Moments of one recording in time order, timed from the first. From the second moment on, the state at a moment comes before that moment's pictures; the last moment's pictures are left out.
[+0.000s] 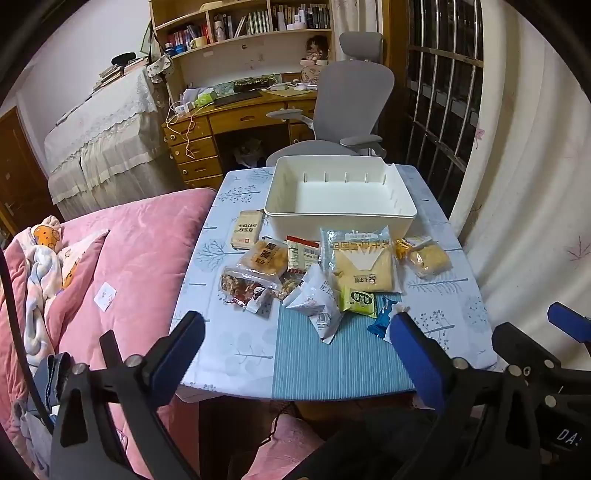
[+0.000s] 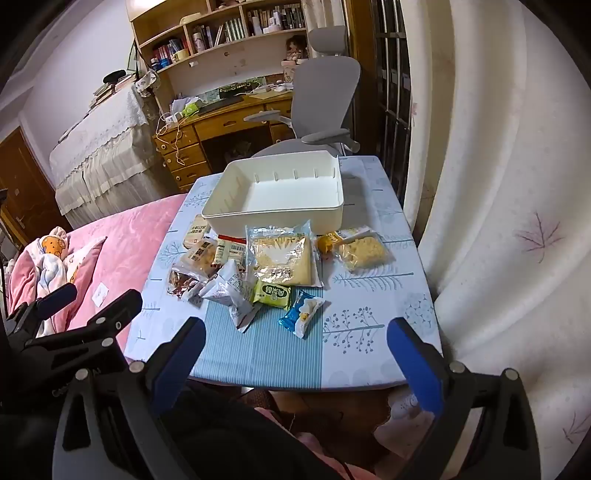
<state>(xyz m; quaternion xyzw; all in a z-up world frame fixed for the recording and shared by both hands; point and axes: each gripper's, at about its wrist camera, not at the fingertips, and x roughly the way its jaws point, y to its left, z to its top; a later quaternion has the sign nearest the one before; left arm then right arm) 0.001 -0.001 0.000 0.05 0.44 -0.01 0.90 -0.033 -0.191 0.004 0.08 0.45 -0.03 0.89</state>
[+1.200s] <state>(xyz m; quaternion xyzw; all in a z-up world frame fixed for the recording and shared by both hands) -0.001 -0.006 -0.004 0.04 0.43 -0.02 0.90 -0.031 -0.187 0.001 0.08 0.46 -0.03 0.89</state>
